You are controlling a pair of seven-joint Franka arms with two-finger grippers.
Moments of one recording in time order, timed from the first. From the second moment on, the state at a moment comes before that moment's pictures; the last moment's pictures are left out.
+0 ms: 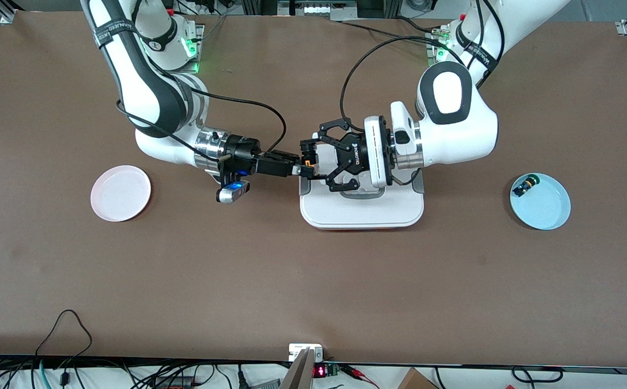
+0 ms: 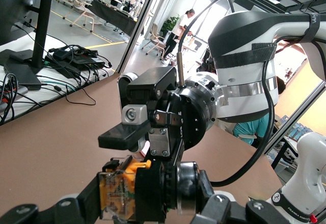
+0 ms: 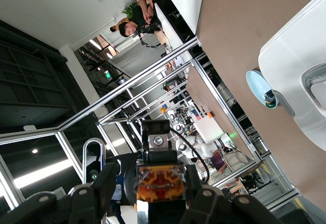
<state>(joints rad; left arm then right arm) 0.17 0.47 -0.83 -1.73 -1.30 2.43 1.46 0.55 0.37 -0.04 -1.80 2.01 2.14 -0.15</state>
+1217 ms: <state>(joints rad) 0.17 0.47 -0.84 -1.73 -1.30 2.43 1.46 0.54 0.34 -0.04 -1.83 2.01 2.13 -0.17</state>
